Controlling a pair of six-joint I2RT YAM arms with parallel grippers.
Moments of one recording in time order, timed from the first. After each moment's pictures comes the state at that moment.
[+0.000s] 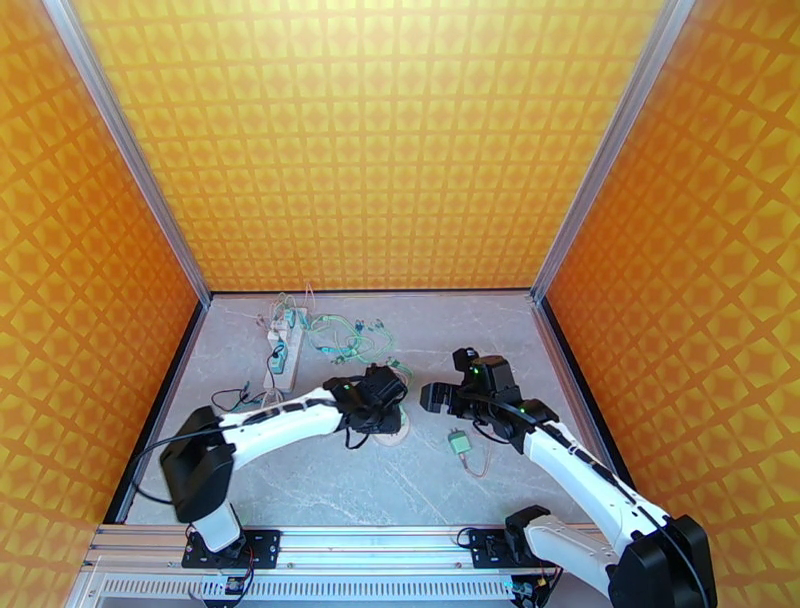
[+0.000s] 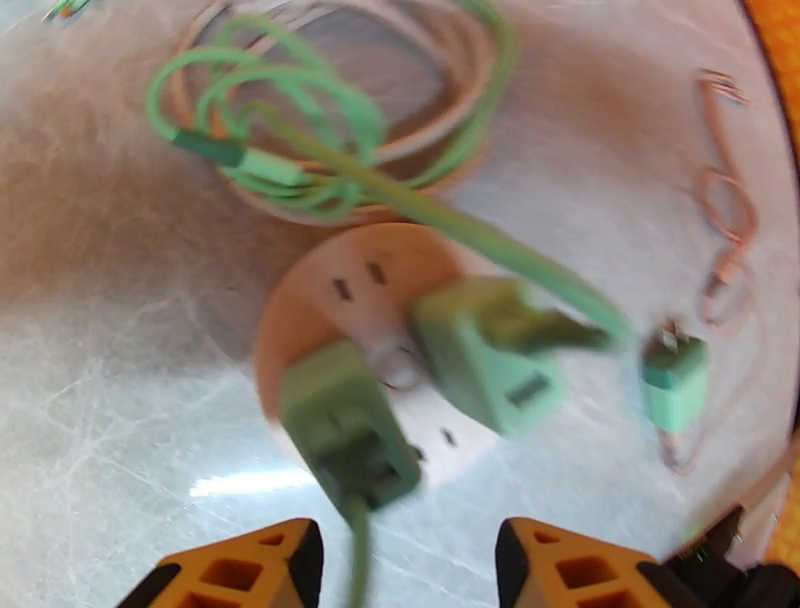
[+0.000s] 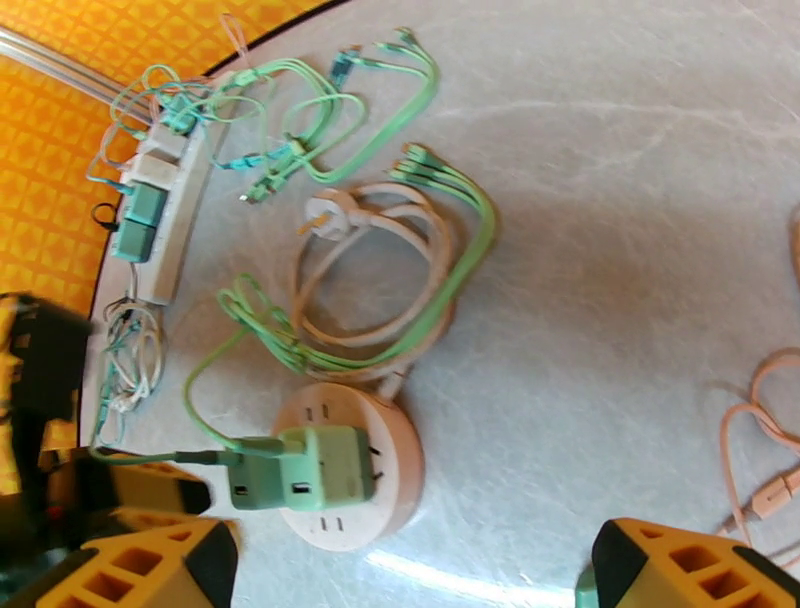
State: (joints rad) left arm -0.96 1.78 1.31 -0.73 -0.09 -0.90; right arm 0.33 1.10 0.73 -0.40 -0.29 0.44
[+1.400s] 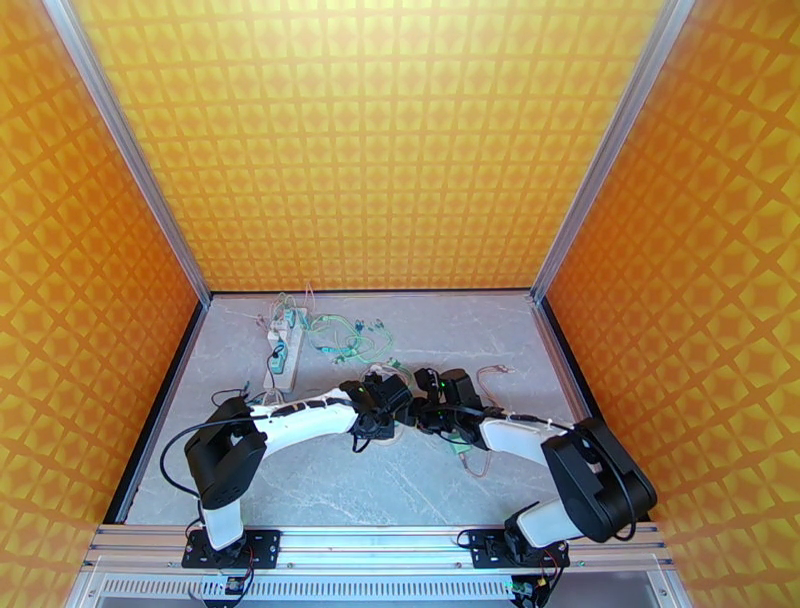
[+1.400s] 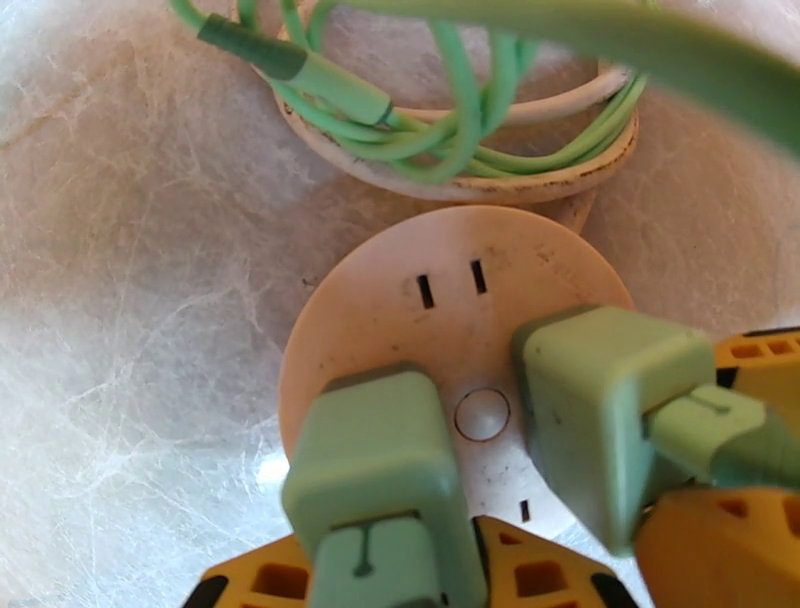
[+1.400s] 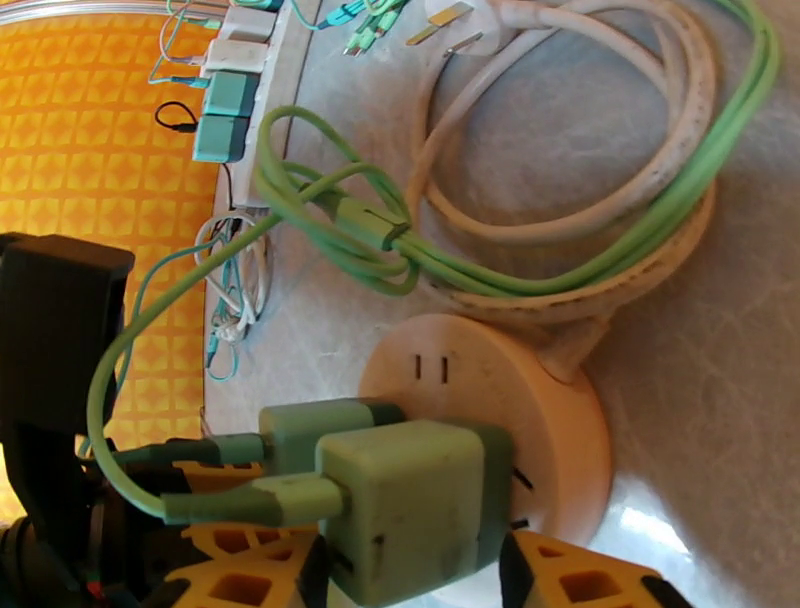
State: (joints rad) left arm -0.96 1.85 1.31 -0.75 -0.16 -0.90; right arm 0.43 1.52 0.57 0.21 -0.67 0.72
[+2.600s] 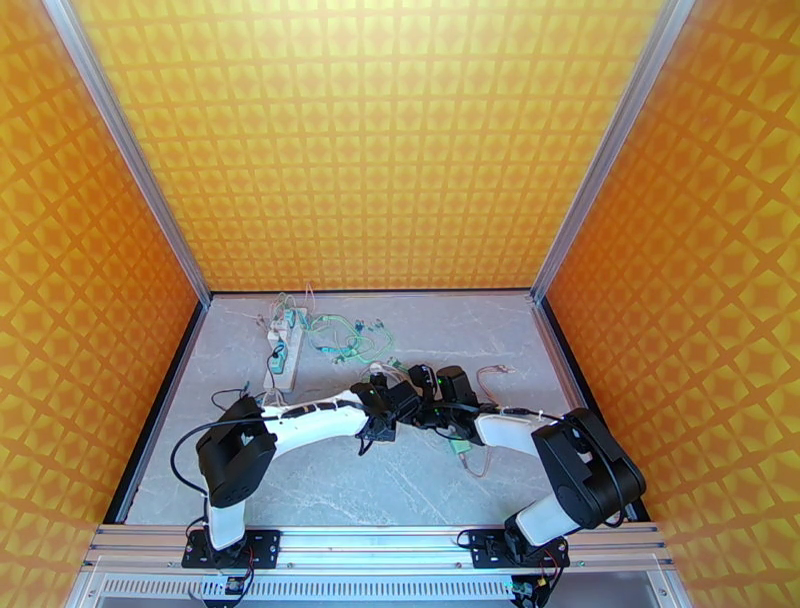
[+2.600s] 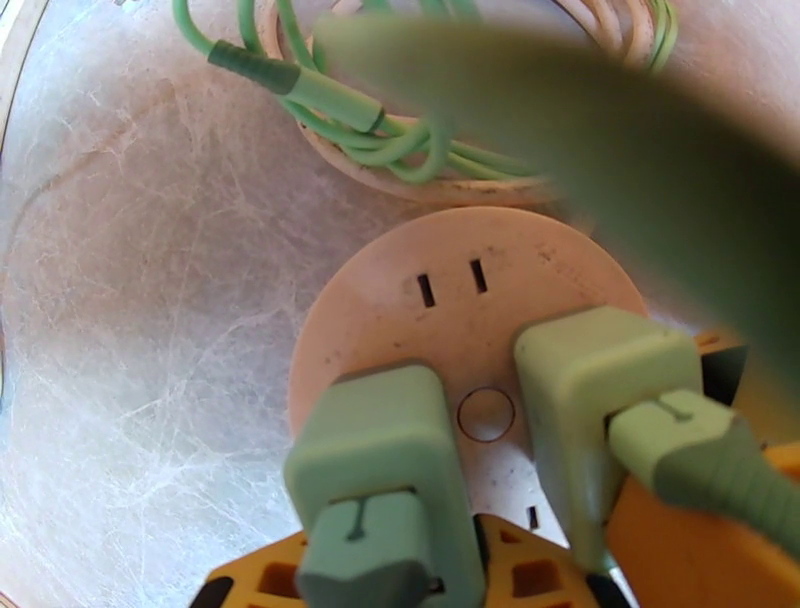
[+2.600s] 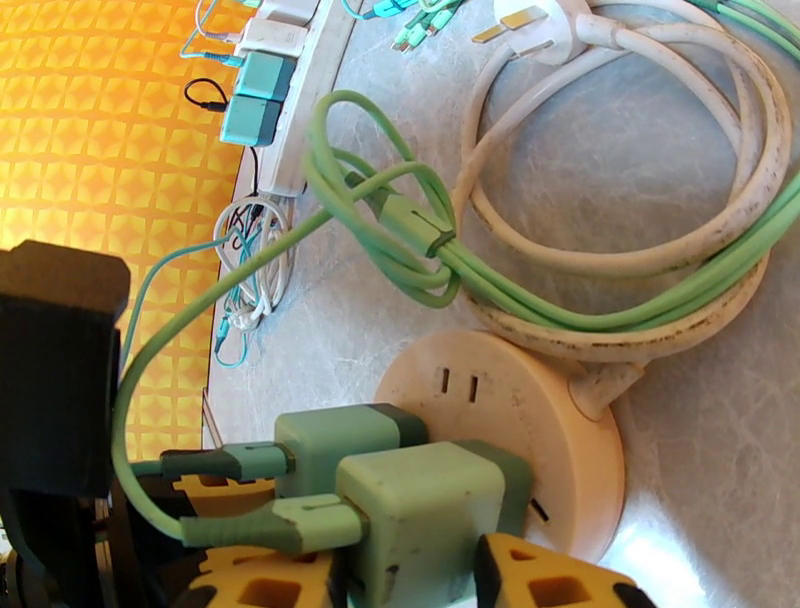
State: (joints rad) left arm -1.01 1.89 1.38 -0.84 -0.30 -0.87; right arm 0.43 1.58 0.60 0.23 -0.70 0.64
